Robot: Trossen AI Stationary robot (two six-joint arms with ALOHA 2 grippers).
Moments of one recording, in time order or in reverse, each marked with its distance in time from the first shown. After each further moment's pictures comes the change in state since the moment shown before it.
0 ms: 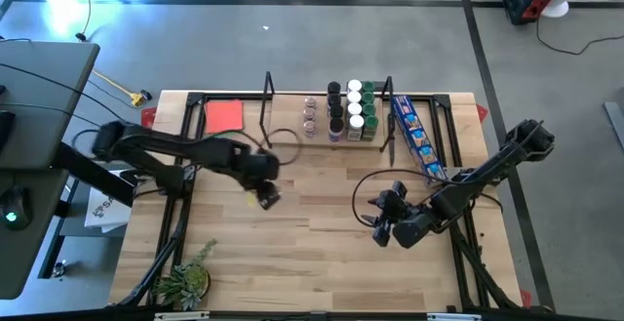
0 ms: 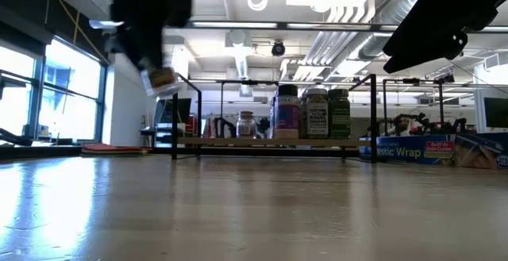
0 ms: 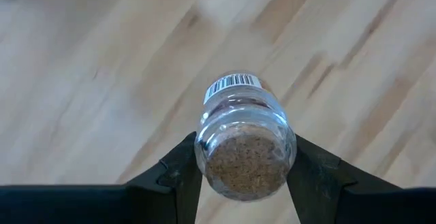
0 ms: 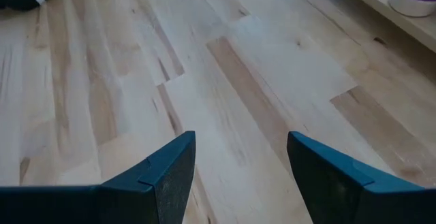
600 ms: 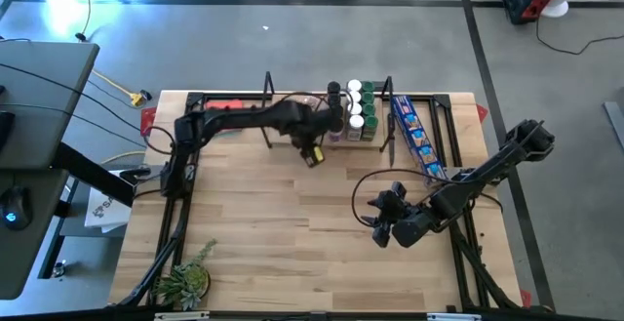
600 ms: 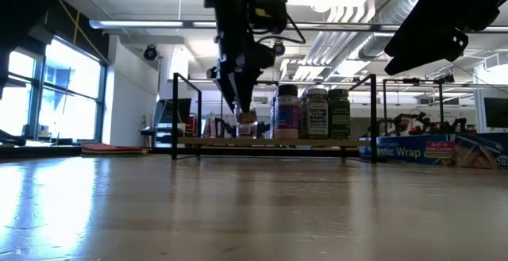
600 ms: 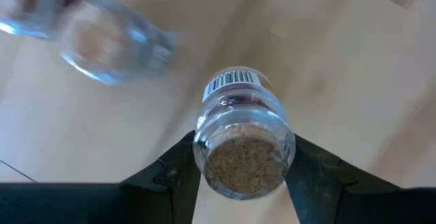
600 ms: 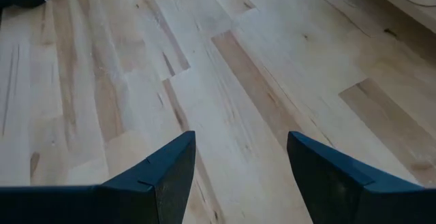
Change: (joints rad) left arm 0.292 0.669 0.729 -0.217 -0.128 0.504; right arm -0.009 0.000 0.000 0.006 -0.034 0.009
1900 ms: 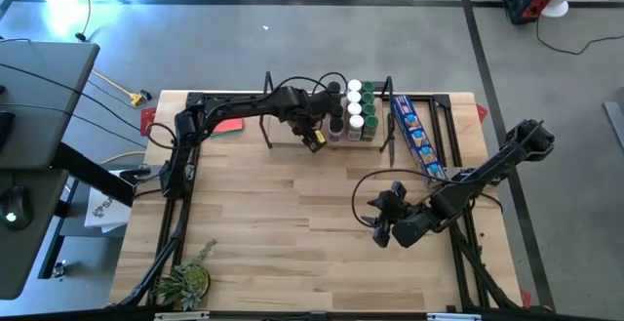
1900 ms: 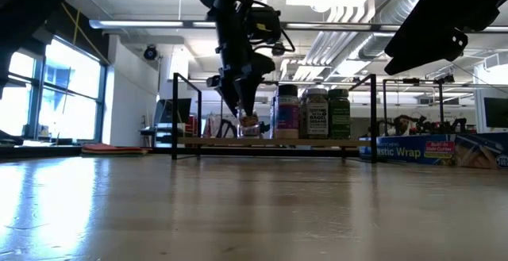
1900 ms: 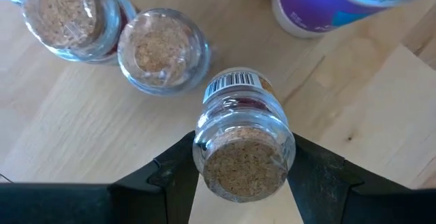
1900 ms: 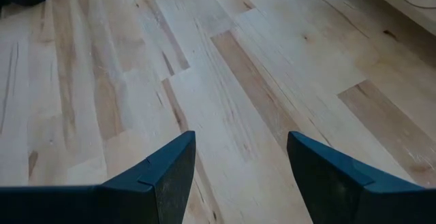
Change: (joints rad) left arm 0.134 0.034 0.026 0.062 0.051 -0.002; right arm 0.000 0.000 0.000 -0.001 0.000 -0.009
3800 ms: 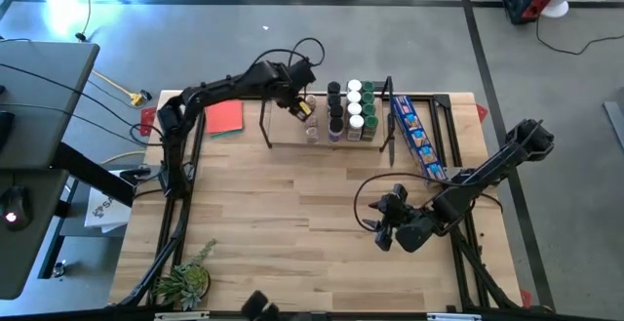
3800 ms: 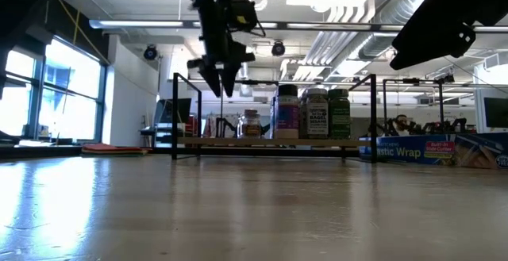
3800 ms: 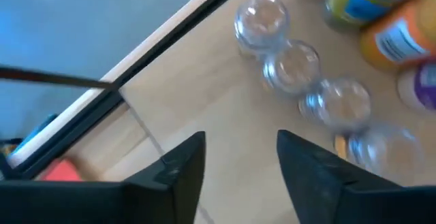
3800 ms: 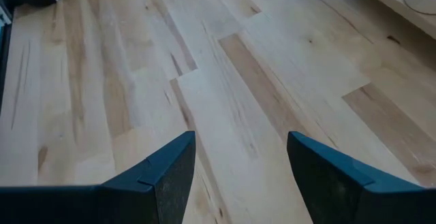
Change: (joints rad) left arm 0.139 -0.136 0.000 -0.044 -0.173 -0.059; right arm 0.042 0.000 0.000 0.003 0.035 0.008
